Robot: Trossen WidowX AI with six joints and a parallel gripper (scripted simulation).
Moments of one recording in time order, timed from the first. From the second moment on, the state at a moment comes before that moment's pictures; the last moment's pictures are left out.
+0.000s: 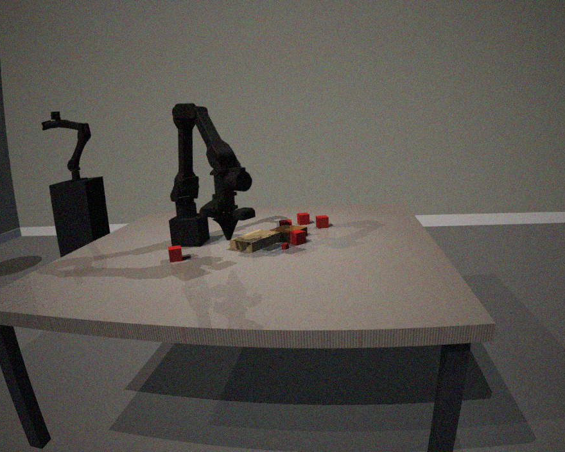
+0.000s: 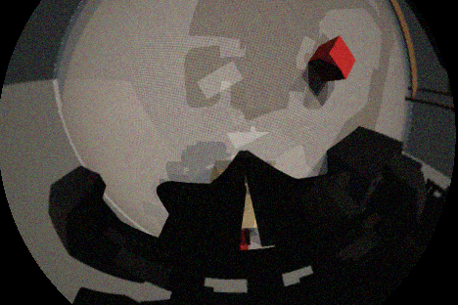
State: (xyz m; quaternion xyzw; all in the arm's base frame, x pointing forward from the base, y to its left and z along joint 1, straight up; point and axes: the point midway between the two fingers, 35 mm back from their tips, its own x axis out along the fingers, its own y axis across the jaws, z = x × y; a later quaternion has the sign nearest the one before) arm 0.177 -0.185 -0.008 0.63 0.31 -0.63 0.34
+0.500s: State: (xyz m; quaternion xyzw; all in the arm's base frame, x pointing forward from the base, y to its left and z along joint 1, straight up) arm 0.191 -0.160 0.003 0.59 0.39 -0.58 0.41
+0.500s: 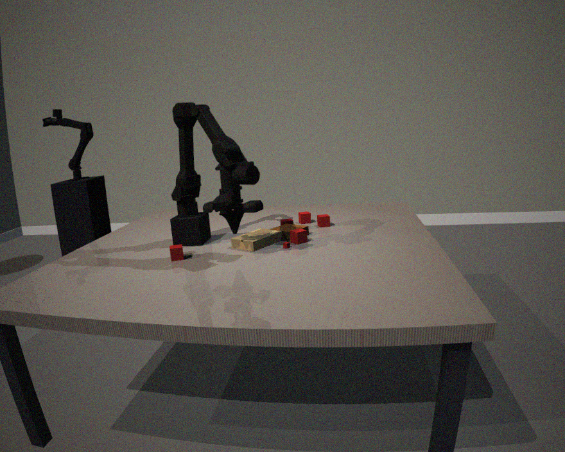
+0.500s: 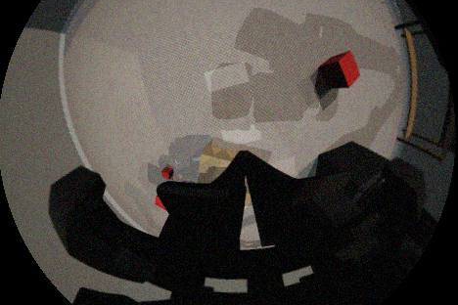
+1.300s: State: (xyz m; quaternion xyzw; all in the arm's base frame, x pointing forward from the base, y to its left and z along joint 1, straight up) arm 0.202 -0.073 0.004 0.38 0.59 -0.37 0.61
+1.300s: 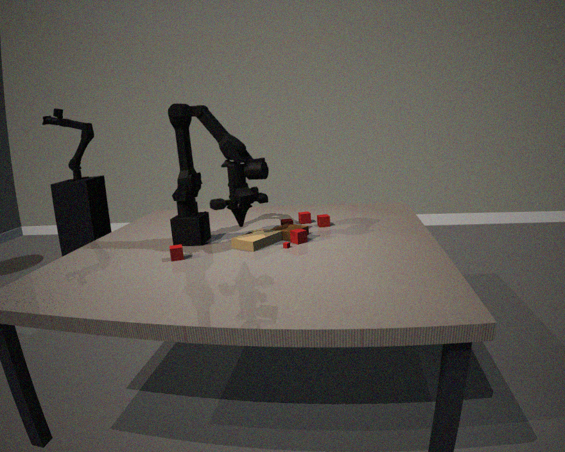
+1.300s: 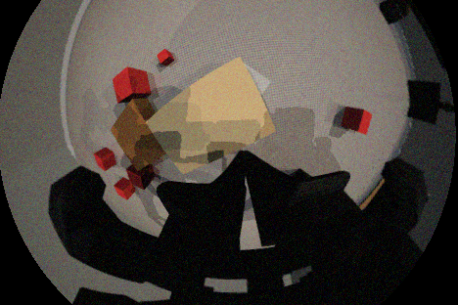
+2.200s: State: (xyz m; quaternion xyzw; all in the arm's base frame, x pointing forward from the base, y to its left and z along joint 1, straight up) arm 0.191 -0.028 -0.044 0.22 0.67 -0.23 0.67
